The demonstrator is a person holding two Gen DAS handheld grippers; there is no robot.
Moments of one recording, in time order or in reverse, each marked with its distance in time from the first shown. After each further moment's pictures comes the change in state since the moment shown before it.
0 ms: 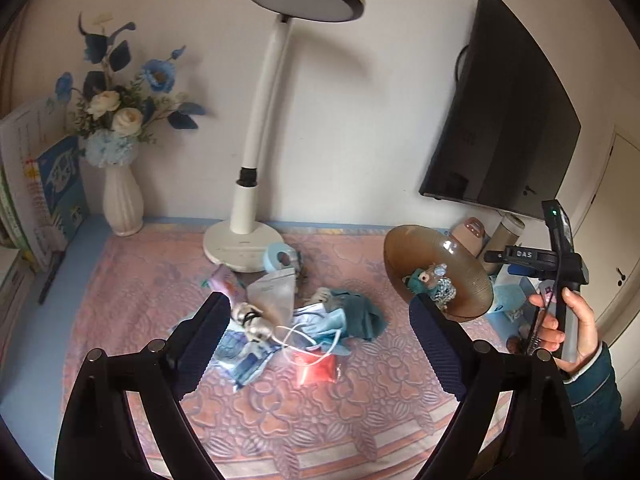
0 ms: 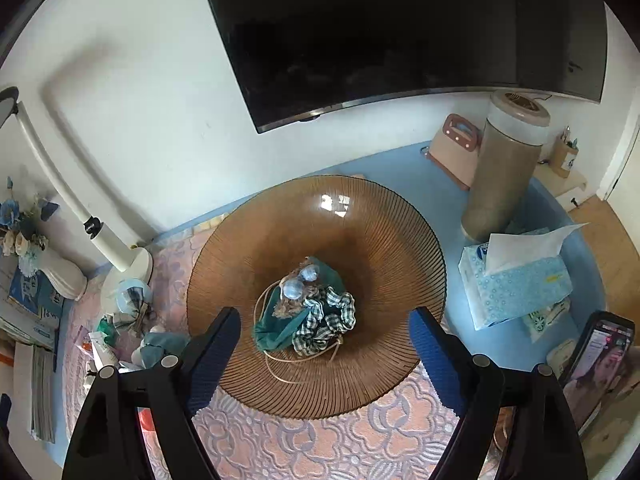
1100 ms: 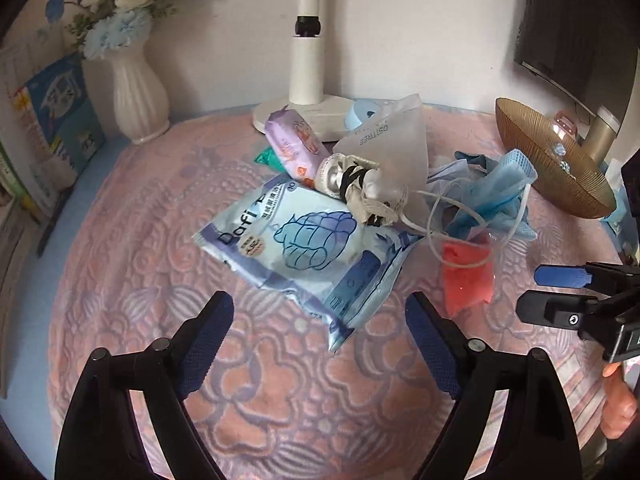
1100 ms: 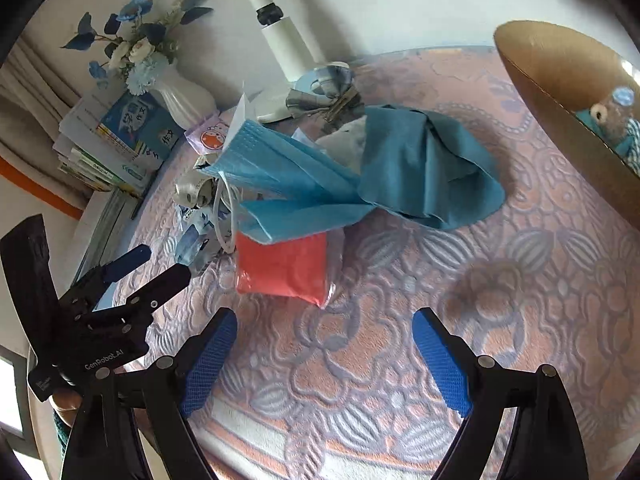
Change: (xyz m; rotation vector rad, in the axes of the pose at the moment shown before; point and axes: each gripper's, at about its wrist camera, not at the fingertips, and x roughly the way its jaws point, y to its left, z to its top) left arm 0.123 0.073 -0.095 0.083 0.274 0.225; right arm 0.095 0.180 -0.166 -0.280 0.259 0.442
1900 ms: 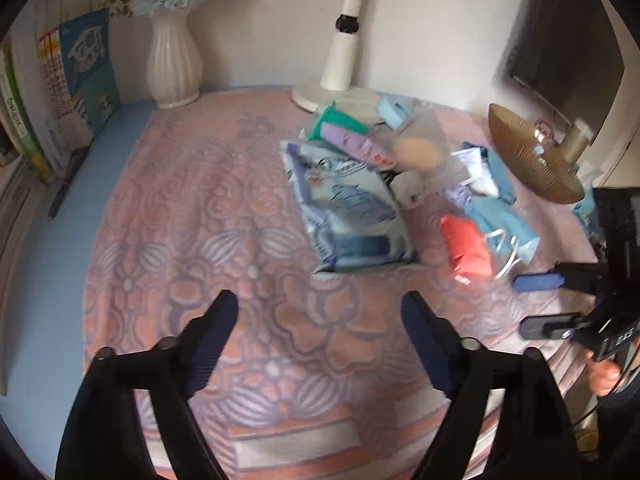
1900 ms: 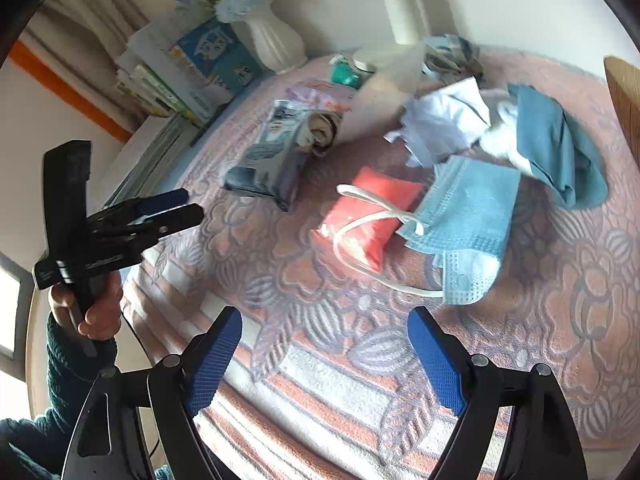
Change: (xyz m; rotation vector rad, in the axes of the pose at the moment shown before) left arm -0.035 0.088 -0.033 -0.031 0.039 -0.129; right arm 0.015 0.059 -0.038 -0.172 0.112 0.134
